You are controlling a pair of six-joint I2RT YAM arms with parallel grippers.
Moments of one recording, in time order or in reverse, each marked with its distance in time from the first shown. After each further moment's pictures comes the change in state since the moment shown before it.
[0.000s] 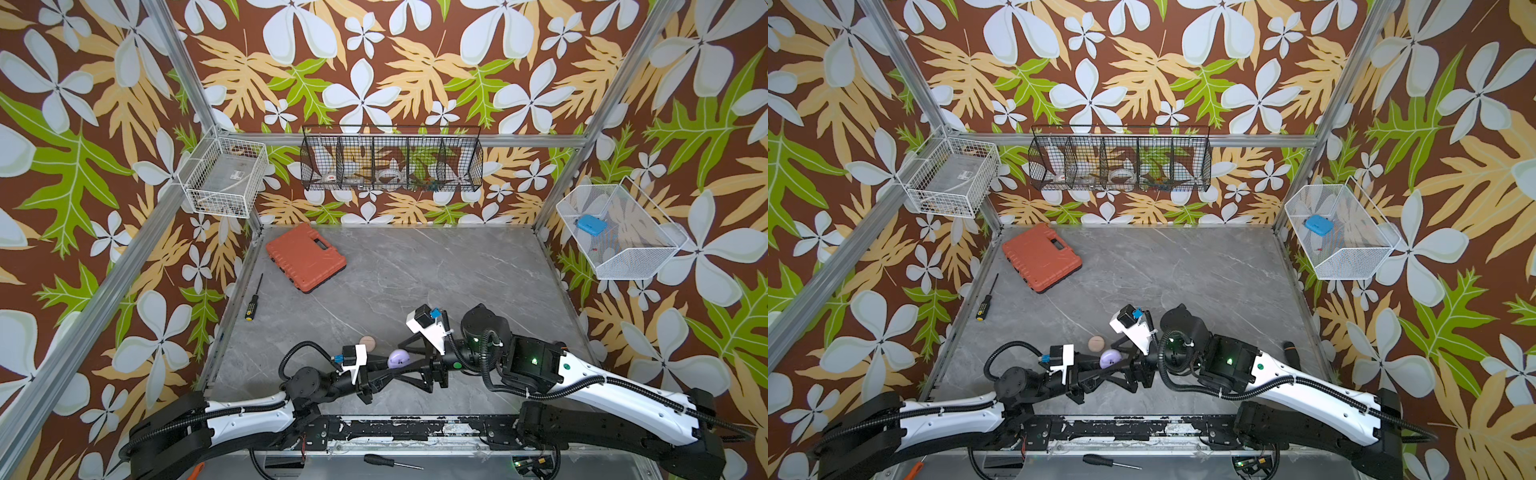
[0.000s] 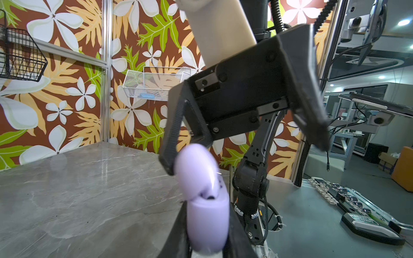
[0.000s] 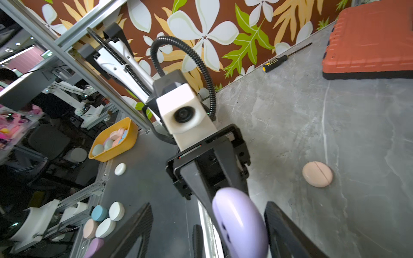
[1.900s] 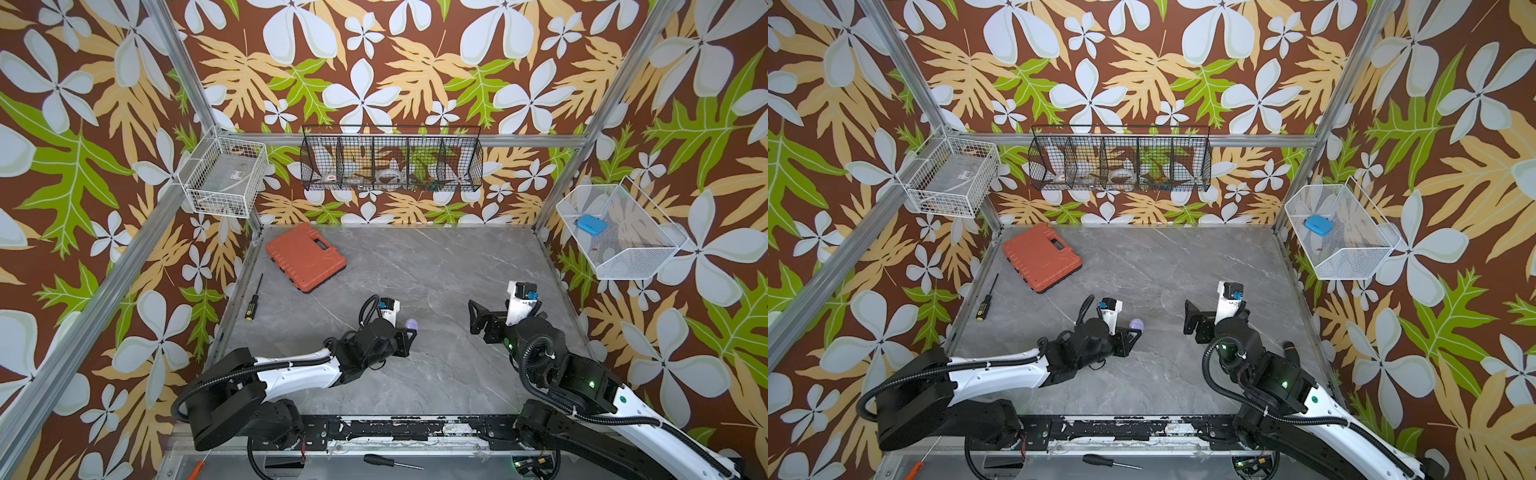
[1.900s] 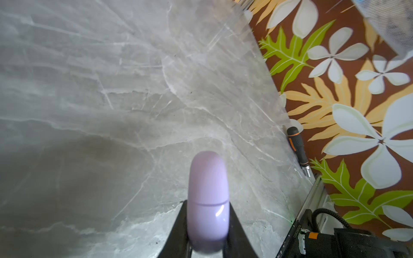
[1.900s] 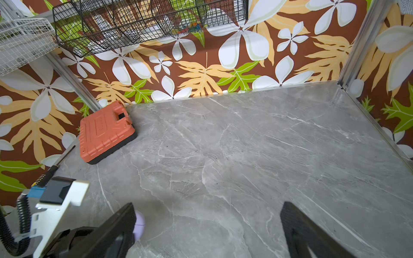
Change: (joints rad) left arm 0.071 0.465 0.576 -0.957 -0.362 -0.616; right arm -0.236 -0.351 -0.129 -0.260 1.046 0.153
